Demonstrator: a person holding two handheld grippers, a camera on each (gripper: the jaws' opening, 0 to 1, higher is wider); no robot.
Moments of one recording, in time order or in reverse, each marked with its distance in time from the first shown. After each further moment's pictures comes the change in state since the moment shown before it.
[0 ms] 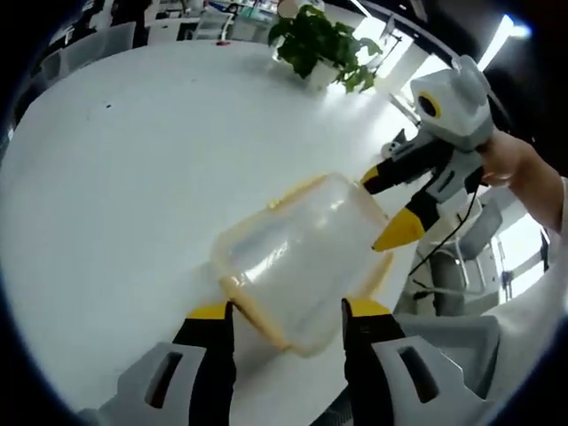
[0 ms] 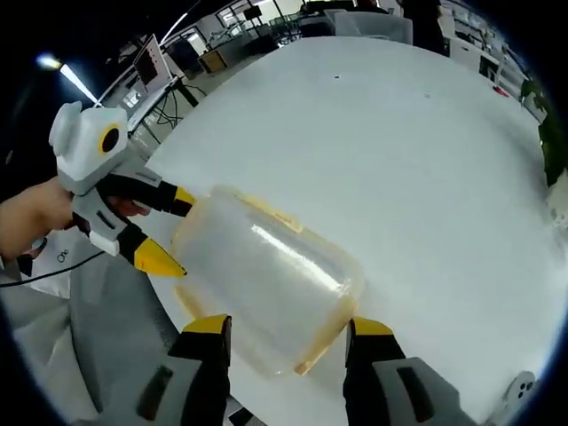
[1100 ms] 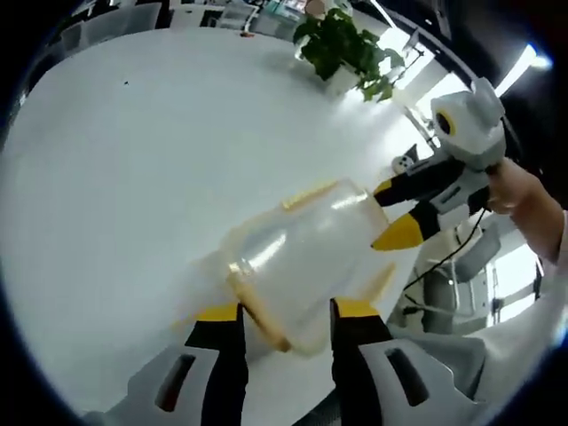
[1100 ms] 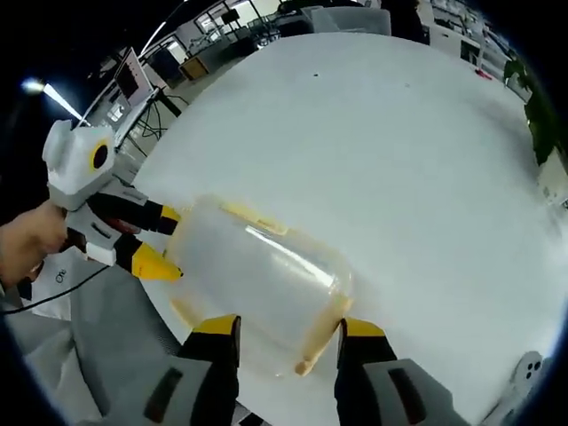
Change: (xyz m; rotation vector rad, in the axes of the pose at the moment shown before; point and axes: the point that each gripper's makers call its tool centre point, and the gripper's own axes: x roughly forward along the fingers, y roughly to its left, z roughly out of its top) left arm 0.001 0.006 0.005 -0.110 0.009 0.016; right arm 0.003 -0.002 0.007 0.089 -0.002 -0.045
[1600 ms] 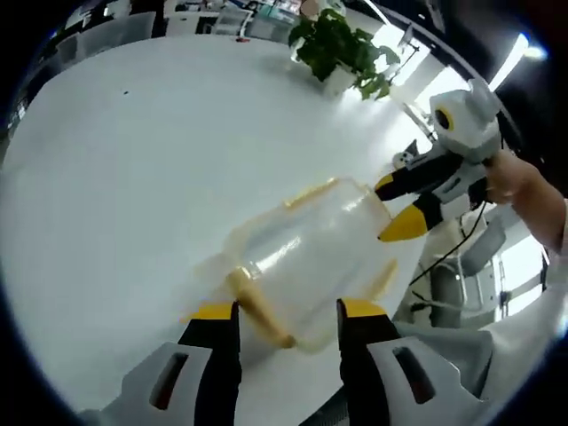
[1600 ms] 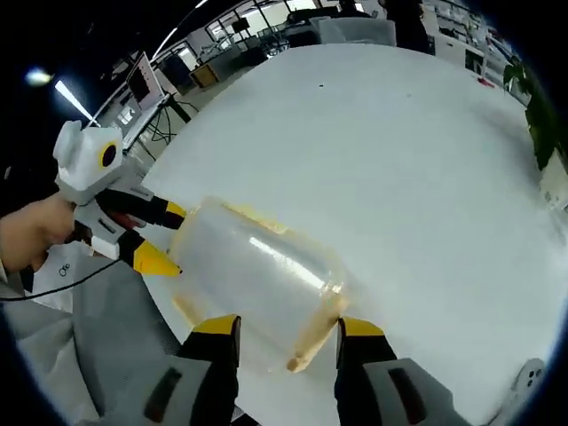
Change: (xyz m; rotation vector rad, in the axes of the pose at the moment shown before) left arm -0.005 0.002 -0.006 0.024 -0.011 0.013; right arm -0.005 -0.005 -0.001 -0.029 -0.044 0.038
